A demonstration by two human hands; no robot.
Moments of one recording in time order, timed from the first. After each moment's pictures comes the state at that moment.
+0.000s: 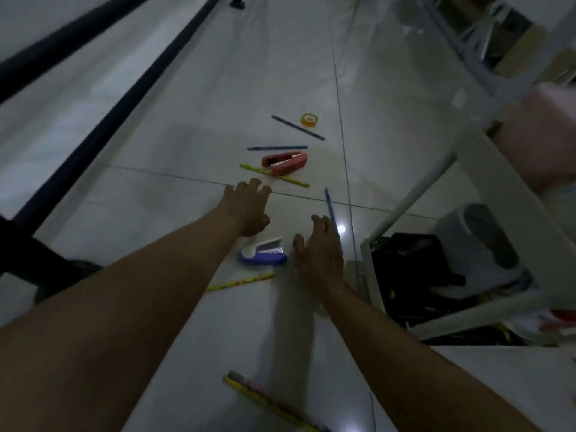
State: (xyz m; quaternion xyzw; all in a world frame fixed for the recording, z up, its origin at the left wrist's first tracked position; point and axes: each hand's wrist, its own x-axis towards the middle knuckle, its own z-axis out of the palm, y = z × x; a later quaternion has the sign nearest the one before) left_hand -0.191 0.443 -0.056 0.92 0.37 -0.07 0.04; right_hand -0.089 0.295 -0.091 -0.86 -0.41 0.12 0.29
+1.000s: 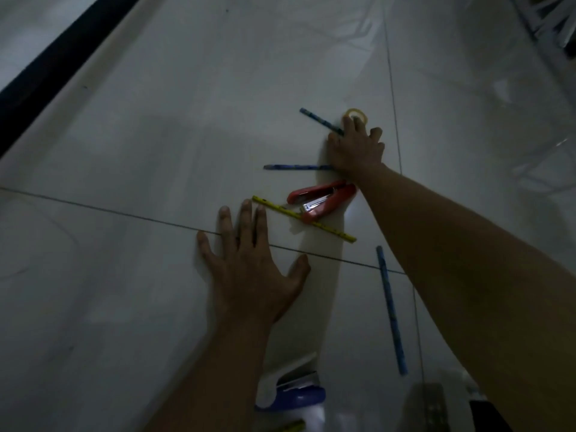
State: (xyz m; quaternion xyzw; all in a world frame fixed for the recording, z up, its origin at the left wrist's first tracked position) left_hand -0.160 0.492 -0.130 0.80 0.58 0.07 0.13; right_hand 0.090 0.619 -0.108 -0.88 -0.47 0.05 0.05
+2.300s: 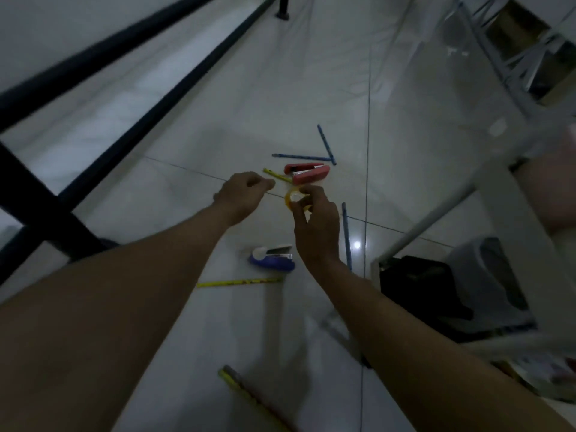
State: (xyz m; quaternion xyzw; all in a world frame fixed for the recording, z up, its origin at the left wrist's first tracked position) left_hand -0.221 0.444 -0.027 0.66 0.53 0.24 0.47; right_hand -0.097 0.343 -0.050 -0.71 -0.52 0.06 0.46
